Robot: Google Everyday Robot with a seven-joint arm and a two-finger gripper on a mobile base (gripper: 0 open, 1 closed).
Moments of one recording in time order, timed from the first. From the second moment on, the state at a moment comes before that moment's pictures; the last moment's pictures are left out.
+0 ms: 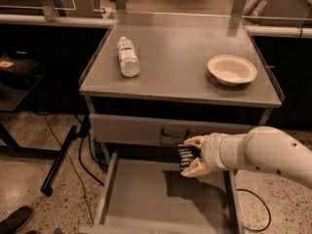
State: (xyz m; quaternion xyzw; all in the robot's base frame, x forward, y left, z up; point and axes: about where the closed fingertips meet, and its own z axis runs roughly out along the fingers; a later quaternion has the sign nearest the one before) arm 0.494 -0.109 0.686 -0.64 0.66 0.02 0.38
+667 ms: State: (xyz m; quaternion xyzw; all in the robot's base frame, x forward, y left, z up) arm 0.518 -0.130 0.792 -0.64 0.64 -0.08 0.42
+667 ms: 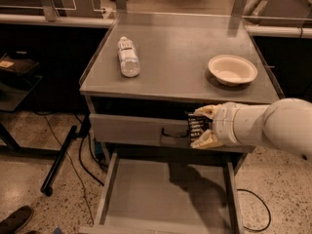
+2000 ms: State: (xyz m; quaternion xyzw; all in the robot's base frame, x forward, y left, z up) arm 0.598 -0.136 0.879 -0.64 0.60 -0.11 0.46
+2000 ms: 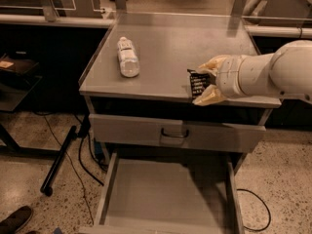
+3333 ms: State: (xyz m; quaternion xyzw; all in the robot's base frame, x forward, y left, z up) arm 0.677 -0.089 0.886 -0.66 0.57 -0.04 0.49
